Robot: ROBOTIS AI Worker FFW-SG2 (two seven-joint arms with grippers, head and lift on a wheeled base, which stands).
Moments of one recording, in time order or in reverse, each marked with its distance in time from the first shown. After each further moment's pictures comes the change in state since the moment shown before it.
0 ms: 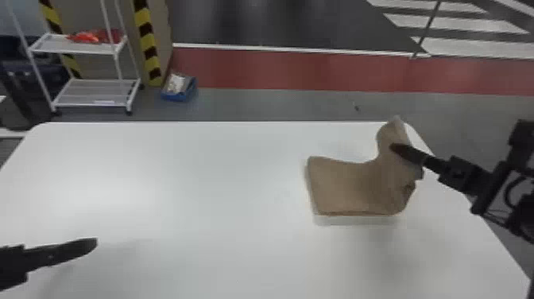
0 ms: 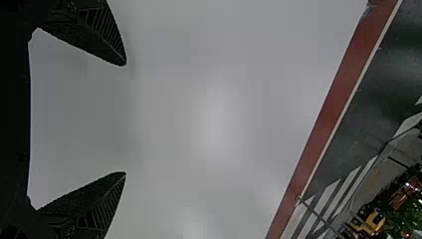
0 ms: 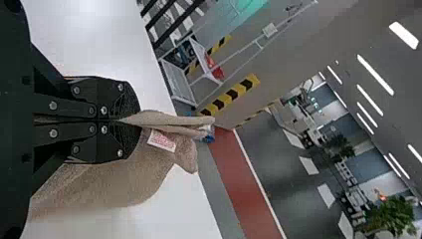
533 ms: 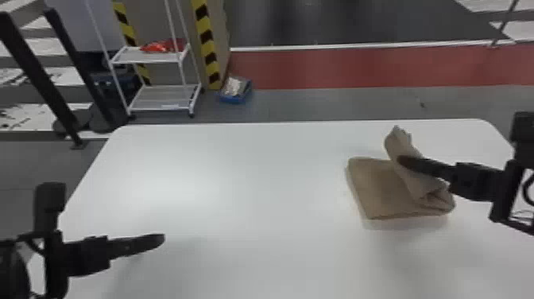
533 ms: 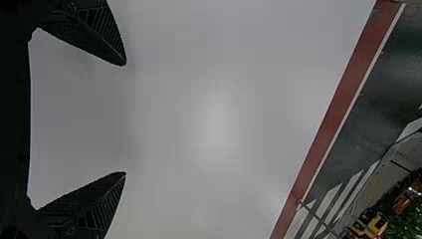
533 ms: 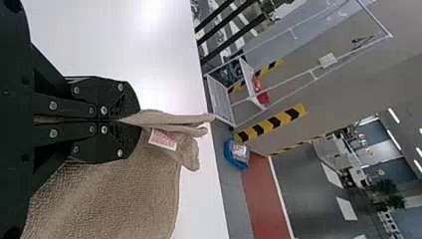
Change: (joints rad) left arm 0.013 0.009 0.009 0.007 0.006 -0.004 0.000; right arm 0.032 0.070 0.253 0.010 0.138 -0.082 -0.022
